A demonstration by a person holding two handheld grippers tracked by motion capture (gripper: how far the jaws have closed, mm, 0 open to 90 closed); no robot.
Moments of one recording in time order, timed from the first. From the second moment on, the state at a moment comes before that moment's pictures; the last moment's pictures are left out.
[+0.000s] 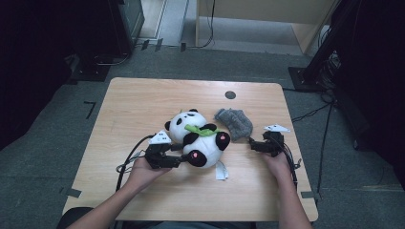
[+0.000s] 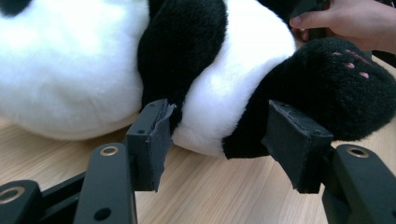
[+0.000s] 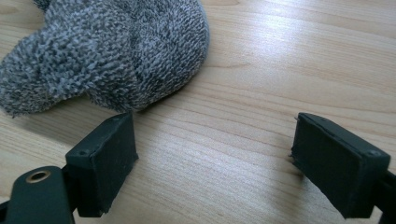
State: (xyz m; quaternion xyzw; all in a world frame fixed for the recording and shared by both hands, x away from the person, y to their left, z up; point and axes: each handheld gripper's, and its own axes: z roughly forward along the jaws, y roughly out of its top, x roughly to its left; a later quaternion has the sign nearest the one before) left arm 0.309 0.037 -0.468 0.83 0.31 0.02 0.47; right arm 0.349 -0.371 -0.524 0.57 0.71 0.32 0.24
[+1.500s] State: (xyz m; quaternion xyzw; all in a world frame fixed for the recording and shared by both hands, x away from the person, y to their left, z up) left arm 0.424 0.105 -0.486 0.83 0.33 0.04 0.44; right arm 0.348 -0.371 -0.524 0.57 0.71 0.32 0.24
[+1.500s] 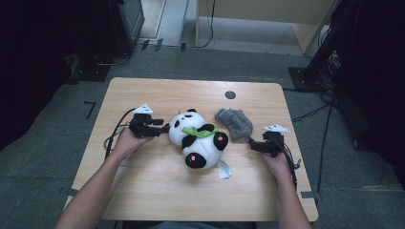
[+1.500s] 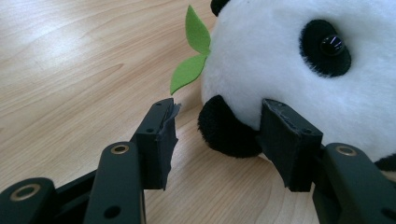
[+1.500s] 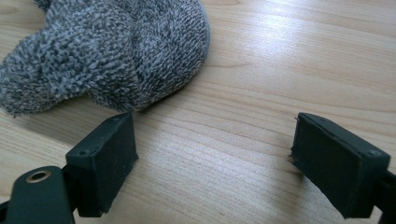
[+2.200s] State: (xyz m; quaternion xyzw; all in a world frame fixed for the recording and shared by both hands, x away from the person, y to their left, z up) left arm 0.422 0.095 -0.492 0.85 0.33 0.03 0.41; right arm 0.348 -0.369 -0.524 0.57 0.72 0.32 0.24
